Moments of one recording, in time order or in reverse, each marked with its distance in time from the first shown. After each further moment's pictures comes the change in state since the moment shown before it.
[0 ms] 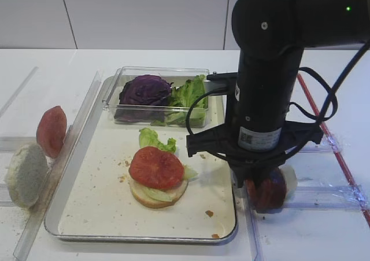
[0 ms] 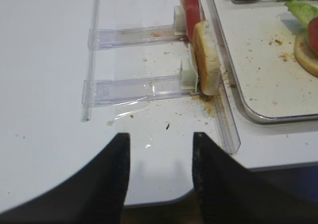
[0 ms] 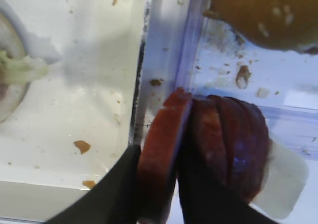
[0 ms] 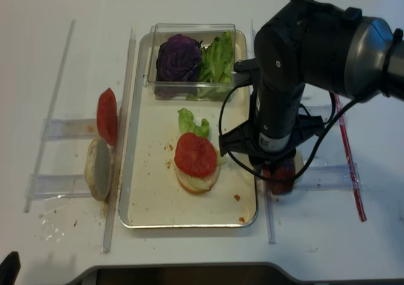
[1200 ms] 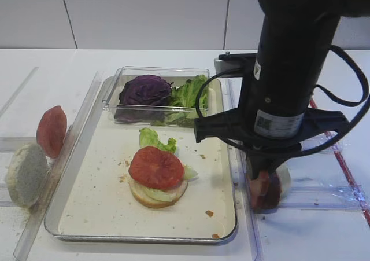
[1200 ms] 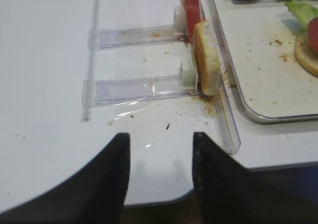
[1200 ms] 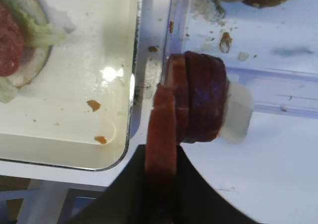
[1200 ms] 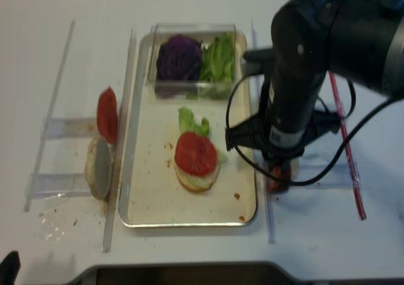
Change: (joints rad) left arm 0.000 0.000 0.000 0.000 0.000 0.000; right arm 0.000 -0.116 -0.002 0.009 0.090 0.022
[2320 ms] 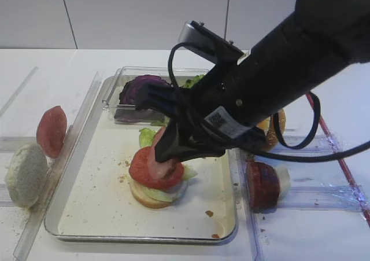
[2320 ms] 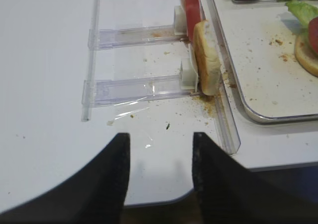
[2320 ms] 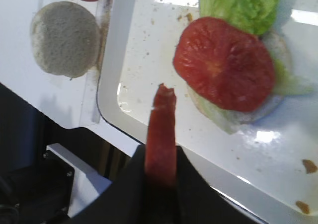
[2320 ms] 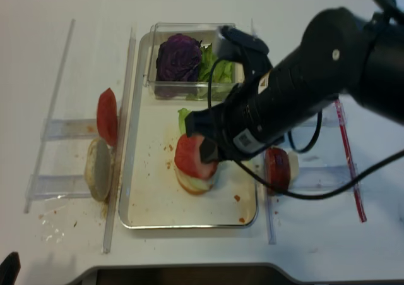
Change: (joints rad) left arm 0.000 0.000 0.000 0.000 0.000 0.000; right arm 0.000 -0.106 0.180 0.654 -0.488 -0.513
